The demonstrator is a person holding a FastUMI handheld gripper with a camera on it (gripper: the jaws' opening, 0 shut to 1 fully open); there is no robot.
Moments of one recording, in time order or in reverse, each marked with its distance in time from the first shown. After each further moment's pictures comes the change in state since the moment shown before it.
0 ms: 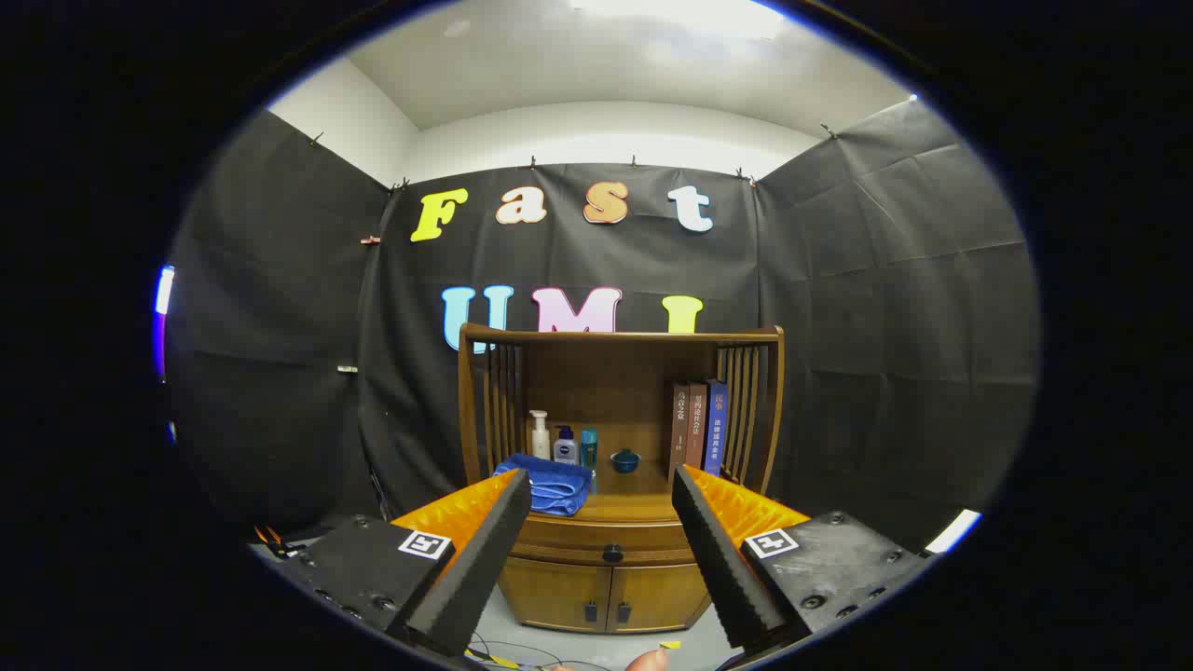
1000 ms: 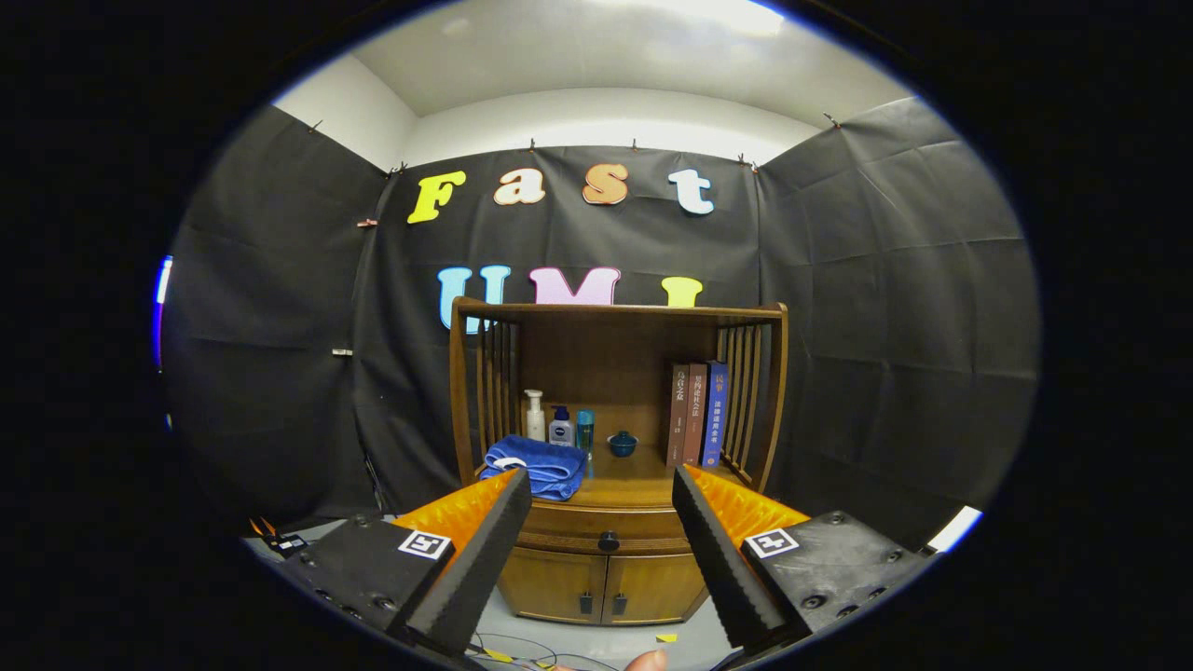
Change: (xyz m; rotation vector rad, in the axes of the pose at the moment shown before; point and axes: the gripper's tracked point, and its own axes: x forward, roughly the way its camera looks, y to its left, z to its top) arm 0.015 -0.003 -0.029 -0.025 0.055 0.001
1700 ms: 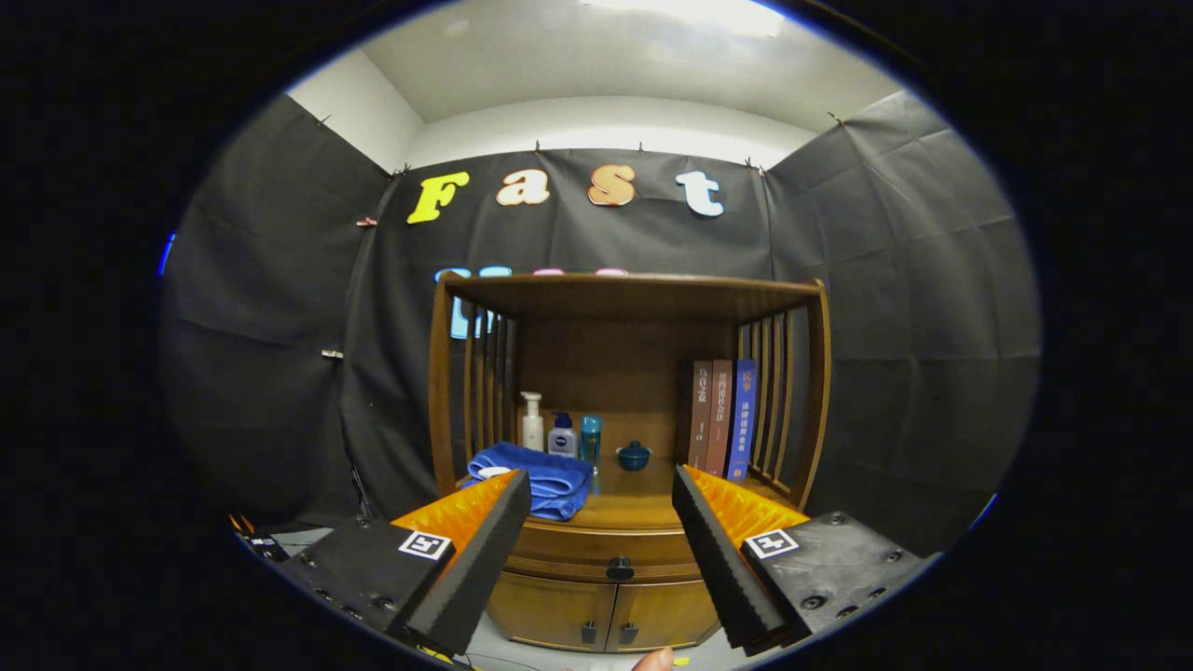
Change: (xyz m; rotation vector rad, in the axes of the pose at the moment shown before) arm 0.110 0.000 -0.082 0.026 -0.040 -0.019
